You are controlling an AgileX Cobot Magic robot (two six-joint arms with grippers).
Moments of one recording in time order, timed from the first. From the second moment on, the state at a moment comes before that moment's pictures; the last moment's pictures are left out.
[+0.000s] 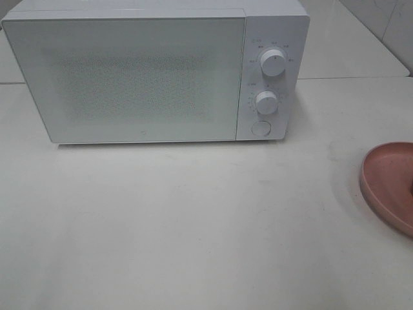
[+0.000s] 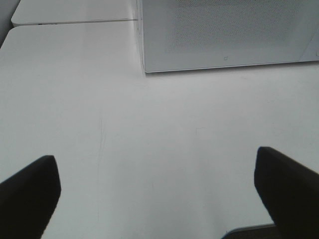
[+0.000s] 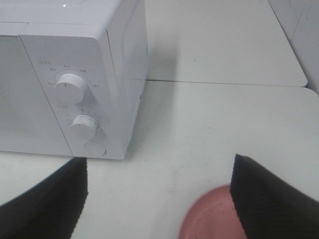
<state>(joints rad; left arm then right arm) 0.06 -0.01 -0.52 -0.17 1.08 0.14 0.13 0.77 -0.56 -0.03 0.21 0.12</state>
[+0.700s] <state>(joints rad) 0.06 -0.01 -0.52 -0.17 1.08 0.14 0.13 0.99 -0.33 0.10 -0.49 0.01</state>
